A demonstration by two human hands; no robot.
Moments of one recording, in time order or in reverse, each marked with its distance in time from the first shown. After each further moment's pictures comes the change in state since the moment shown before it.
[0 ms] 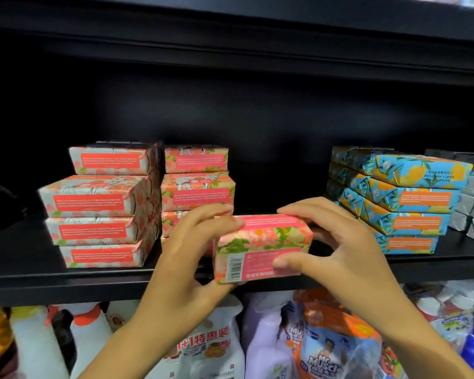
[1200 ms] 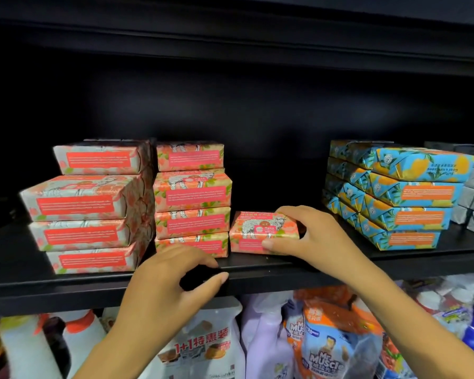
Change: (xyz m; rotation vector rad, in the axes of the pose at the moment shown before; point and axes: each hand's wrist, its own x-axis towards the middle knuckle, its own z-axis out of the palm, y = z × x) left_hand -0.016 -0.025 -0.007 0.285 -0.113 -0.236; right_hand 0.029 0.065 0.010 -0.355 -0.185 0.263
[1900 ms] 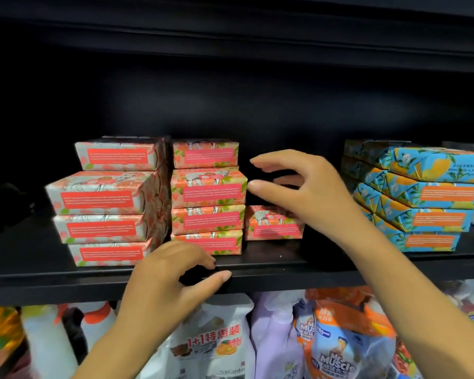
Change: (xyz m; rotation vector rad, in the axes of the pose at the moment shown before) left_hand -0.005 -0.015 -0.010 0.047 0.026 0.029; right_hand 0.033 -0.061 -0.016 0.285 0.162 -0.224
